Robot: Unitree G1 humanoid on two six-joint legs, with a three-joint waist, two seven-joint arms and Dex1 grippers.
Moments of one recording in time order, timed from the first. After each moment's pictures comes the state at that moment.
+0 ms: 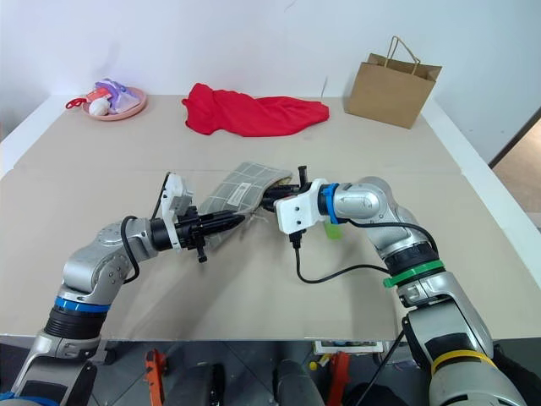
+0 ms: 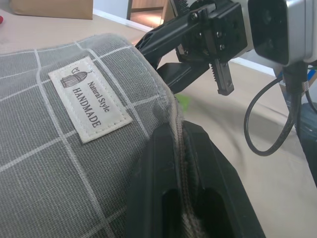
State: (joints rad) left arm -0.48 0.41 -0.05 -0.10 -0.54 0.58 -0.92; right arm -0.83 -0.62 0.35 0.37 -0.26 -0.58 0.90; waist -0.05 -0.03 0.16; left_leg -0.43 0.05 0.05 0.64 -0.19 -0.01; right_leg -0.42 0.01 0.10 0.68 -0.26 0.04
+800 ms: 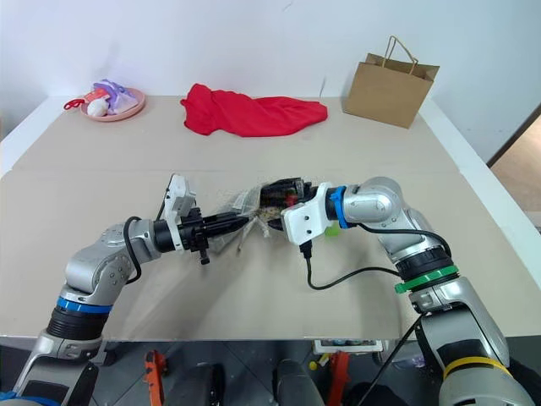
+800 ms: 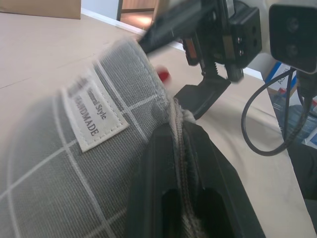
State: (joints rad) left arm -0.48 0.40 -0.06 -0.11 -0.57 0.60 -0.92; right arm -0.80 -0.68 0.34 0.28 -0.18 -0.62 0.96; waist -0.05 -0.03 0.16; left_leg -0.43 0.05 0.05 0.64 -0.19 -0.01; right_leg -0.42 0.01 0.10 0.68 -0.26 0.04
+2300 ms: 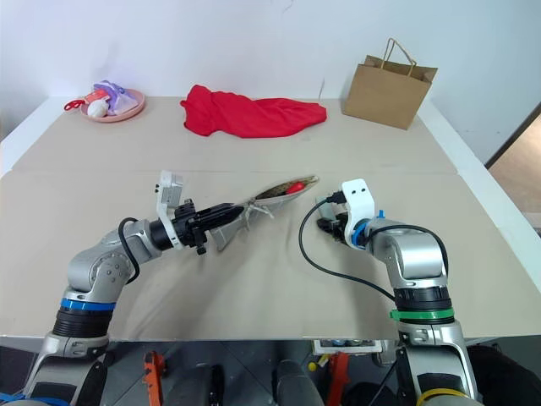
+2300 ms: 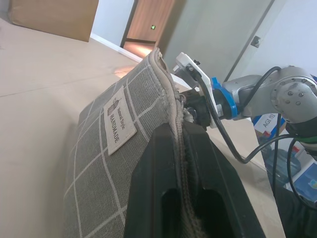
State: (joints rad) left arm -0.48 0.34 0.03 -0.05 -0.68 0.63 -0.90; right arm -0.57 -0.48 -0.05 0.00 0.27 1.07 0.43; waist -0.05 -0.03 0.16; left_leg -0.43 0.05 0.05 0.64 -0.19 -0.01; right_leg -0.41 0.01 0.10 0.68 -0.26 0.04
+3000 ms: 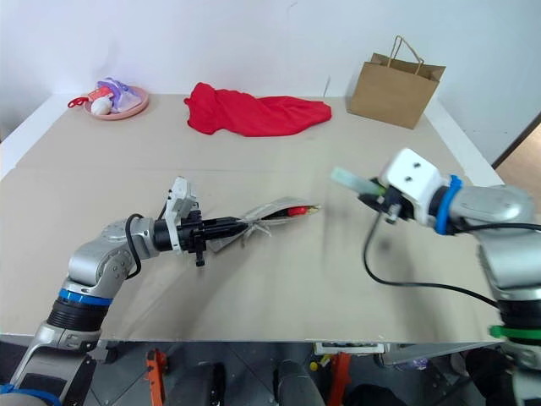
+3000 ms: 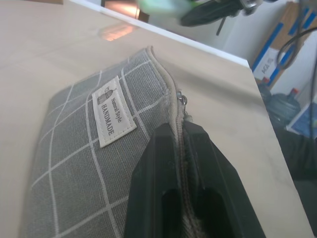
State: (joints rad) left arm -0.53 0.45 -0.09 0.01 -0.55 0.56 -1.06; right arm -0.36 -1.09 -0.14 -0.17 0.27 0.40 1.04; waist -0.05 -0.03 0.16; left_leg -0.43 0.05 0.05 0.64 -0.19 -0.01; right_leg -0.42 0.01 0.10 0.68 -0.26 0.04
